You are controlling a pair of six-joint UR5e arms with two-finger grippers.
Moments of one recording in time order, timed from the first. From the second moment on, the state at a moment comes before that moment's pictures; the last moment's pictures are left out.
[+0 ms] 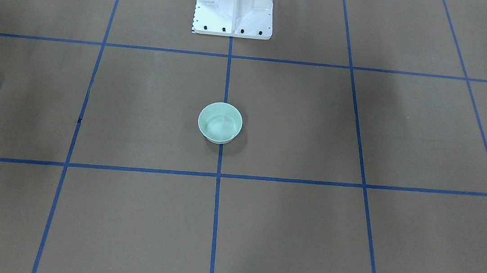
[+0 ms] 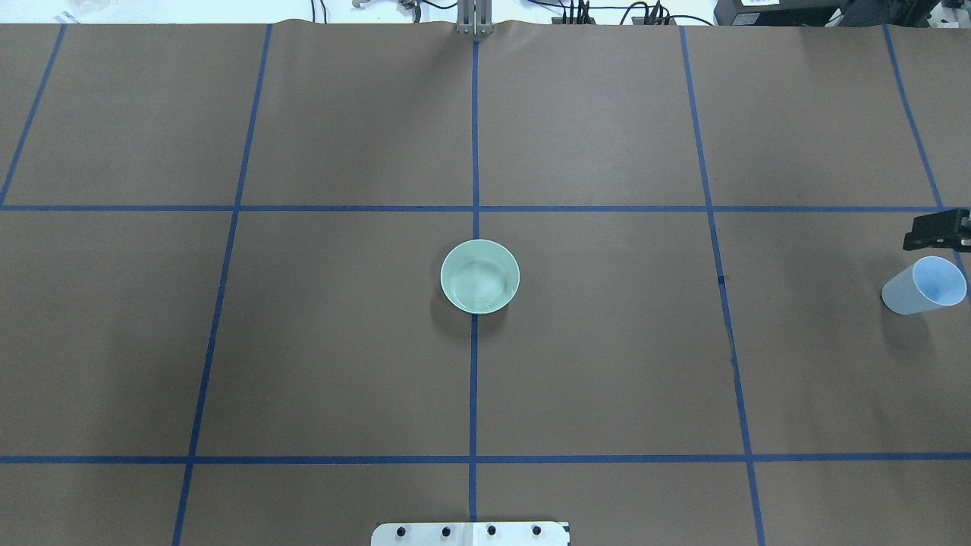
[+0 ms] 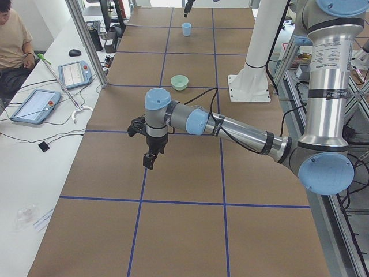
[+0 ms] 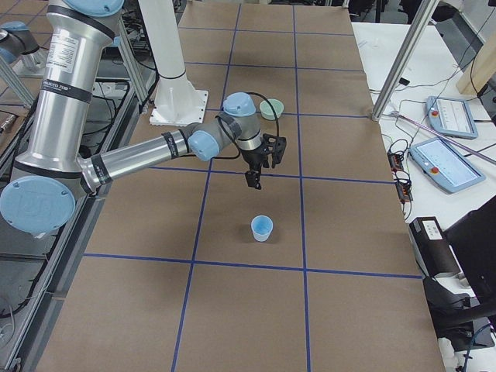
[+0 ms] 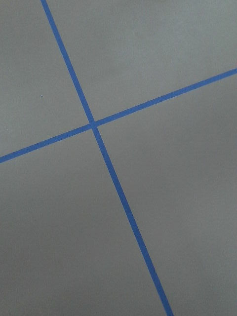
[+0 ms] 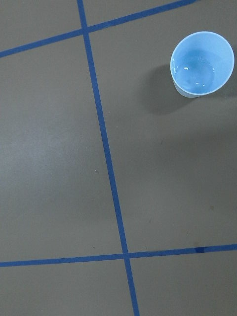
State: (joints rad) left arm -1.40 -1.56 -1.89 -1.55 -2.18 0.06; right arm 1.04 -1.87 2.17 -1.21 1.98 1.09
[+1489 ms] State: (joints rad) left arm -1.41 -1.52 -1.92 -1.55 -2.18 0.07; right arm 0.40 -1.97 1.92 -1.09 0.96 1.95
